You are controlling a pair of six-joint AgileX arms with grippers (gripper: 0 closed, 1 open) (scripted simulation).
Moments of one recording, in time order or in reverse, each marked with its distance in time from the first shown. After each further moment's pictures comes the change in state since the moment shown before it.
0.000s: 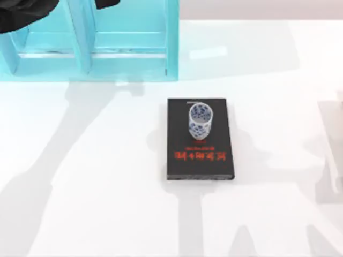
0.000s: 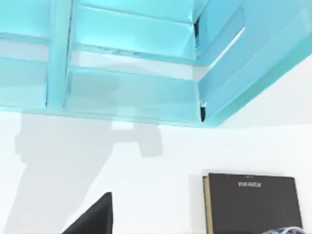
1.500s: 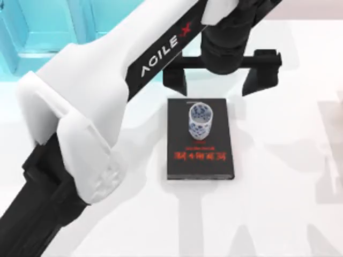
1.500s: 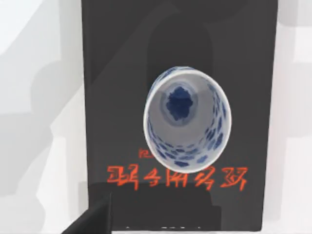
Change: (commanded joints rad) left arm -0.423 1.097 1.302 -0.886 -0.096 -0.331; right arm 0.000 0.000 0.000 0.000 0.000 0.000
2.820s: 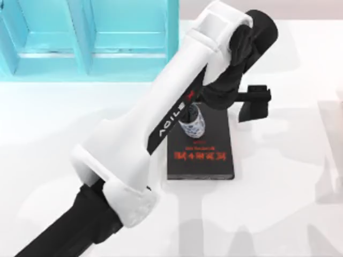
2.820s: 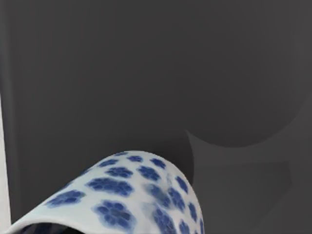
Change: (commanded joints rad) left arm 0.029 0.548 0.731 -0.179 0.013 0.030; right arm 0.000 0.000 0.000 0.000 0.000 0.000
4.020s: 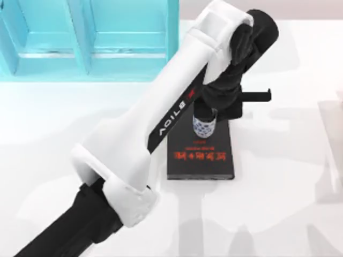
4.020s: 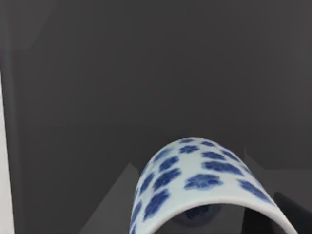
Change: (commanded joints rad) left arm 0.000 0.000 0.000 0.000 0.000 0.000; right arm 0.000 0.000 0.000 0.000 0.000 0.000
